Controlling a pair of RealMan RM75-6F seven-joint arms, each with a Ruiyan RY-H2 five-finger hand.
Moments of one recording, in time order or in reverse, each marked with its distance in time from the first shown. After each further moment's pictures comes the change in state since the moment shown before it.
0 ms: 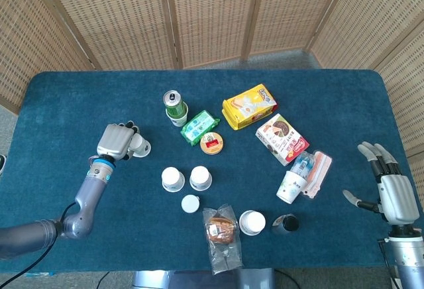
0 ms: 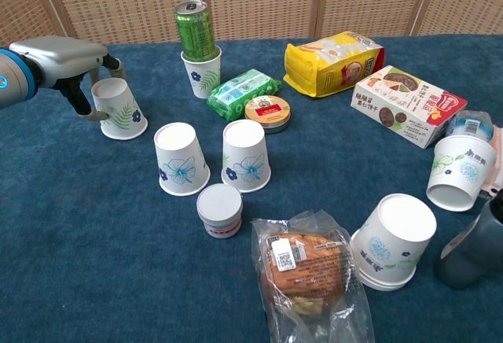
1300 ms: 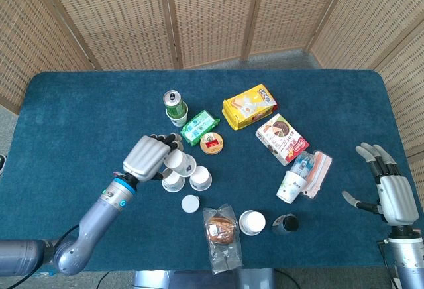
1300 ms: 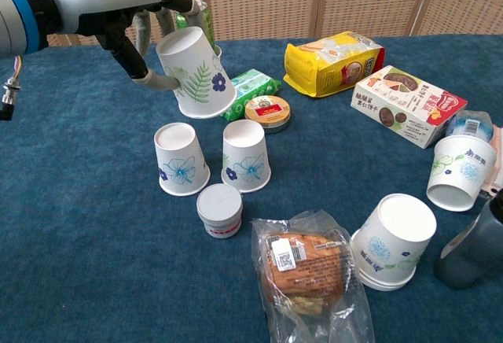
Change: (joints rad) left arm -0.026 0.174 -0.062 -0.590 0.123 0.116 0.046; right arm -0.005 0.013 0.002 -0.025 -0.001 -0.001 -0.001
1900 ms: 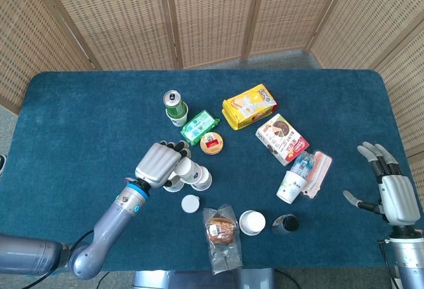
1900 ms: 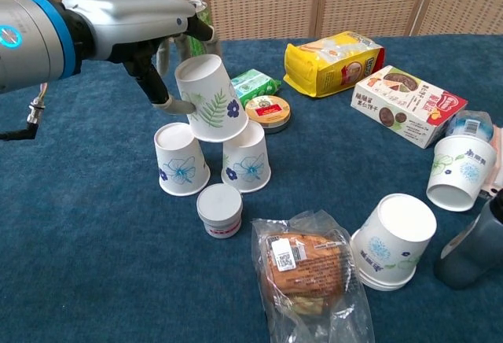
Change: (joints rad) left arm -0.070 -0.085 0.019 -0.010 -0.138 0.060 0.130; right arm -0.002 0.004 0.002 -0.005 0.000 0.002 0.006
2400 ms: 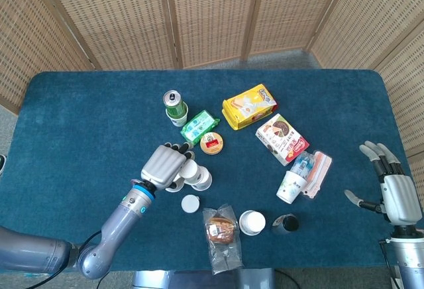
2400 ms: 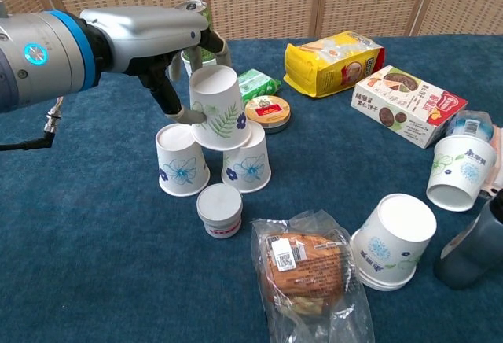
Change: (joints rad) left arm -0.029 -0.053 0.013 0.028 -0.025 0.023 0.031; right arm -0.002 0.001 0.006 0.002 0.006 0.003 0.006
